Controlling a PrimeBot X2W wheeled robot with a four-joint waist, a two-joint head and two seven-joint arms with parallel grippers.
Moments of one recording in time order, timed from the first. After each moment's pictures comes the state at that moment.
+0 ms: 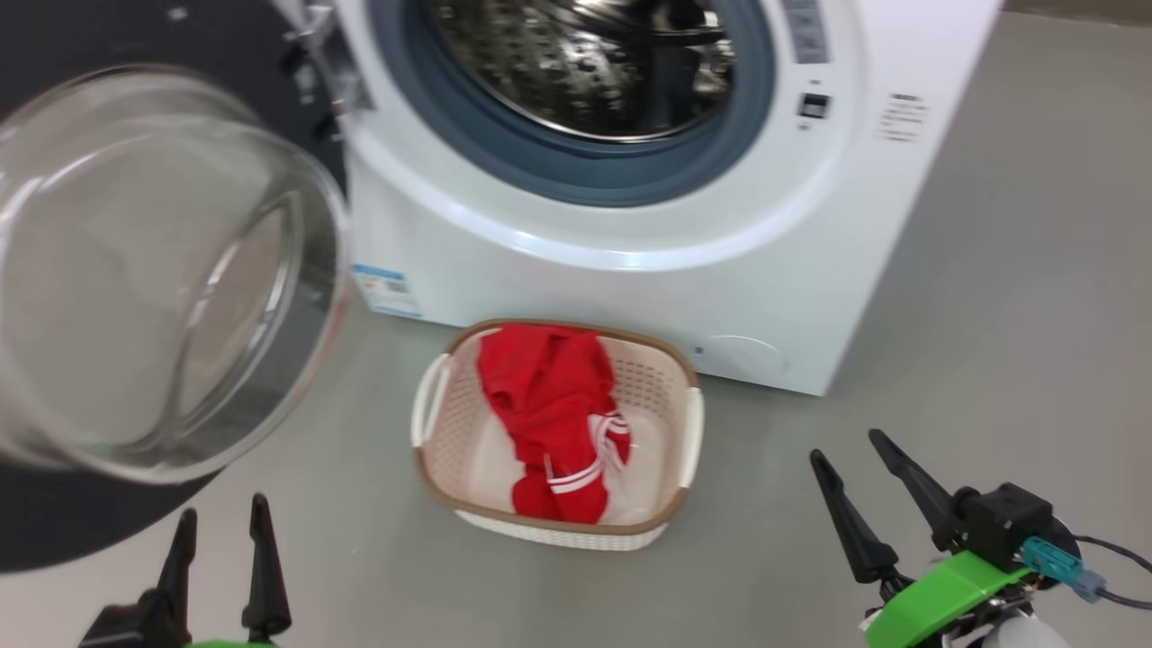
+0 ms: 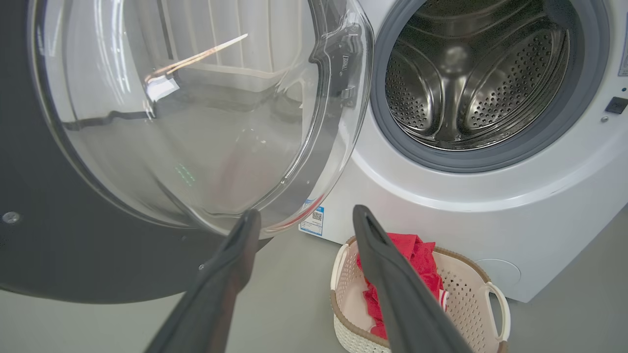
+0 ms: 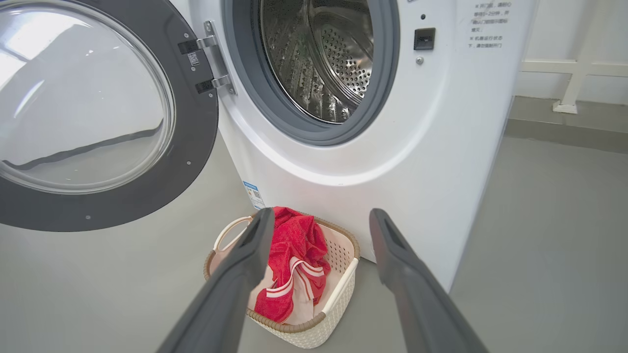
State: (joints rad) left arm -0.02 0.03 0.02 0.21 -0.24 -0.02 -0.25; right arm -0.12 -0.25 0.21 0.24 0.35 0.13 -0.25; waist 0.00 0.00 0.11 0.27
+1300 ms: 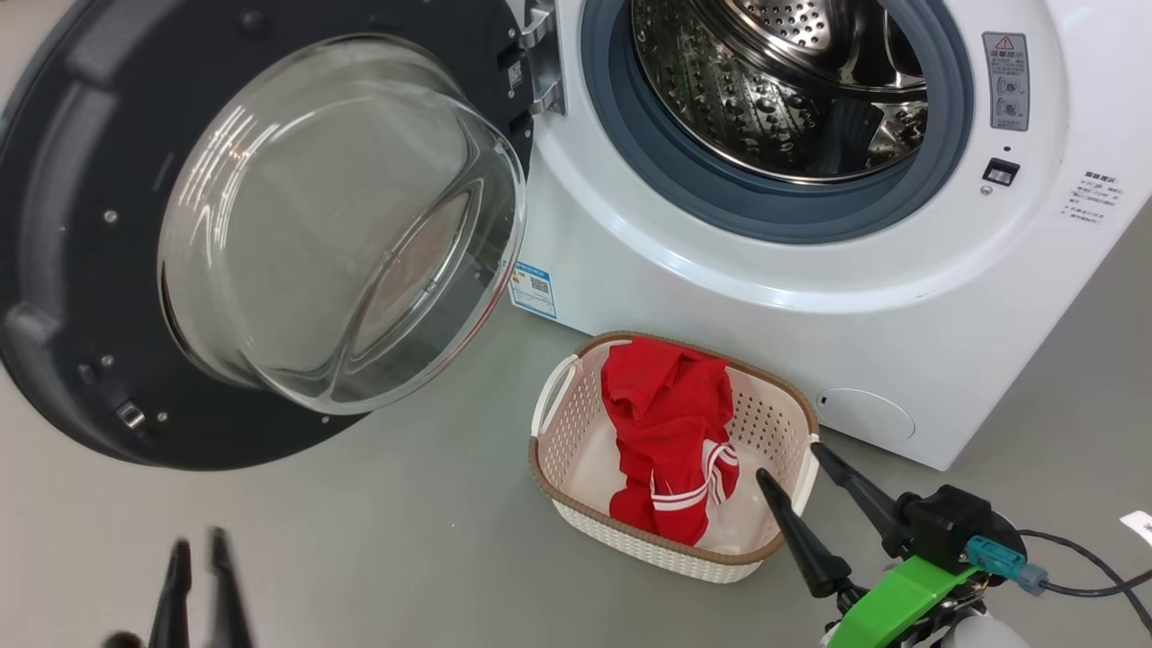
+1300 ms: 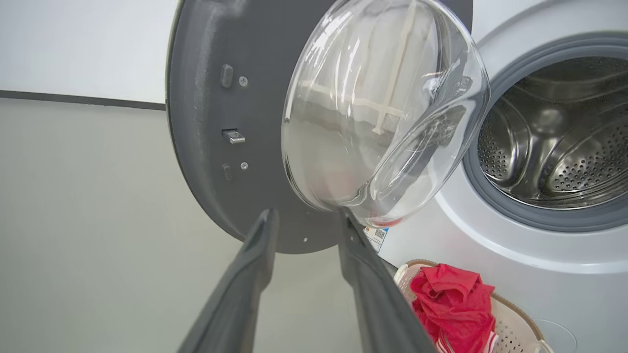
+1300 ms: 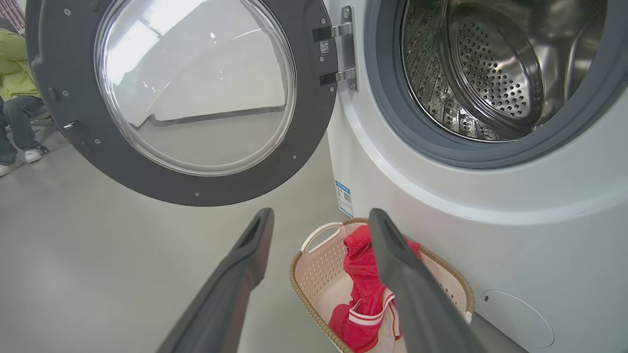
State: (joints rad) left arm 0.09 0.03 0.00 0.11 -0.37 0.05 -0.25; right arm -0.17 -0.26 0.36 0.29 0.39 0.13 -0.25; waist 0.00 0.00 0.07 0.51
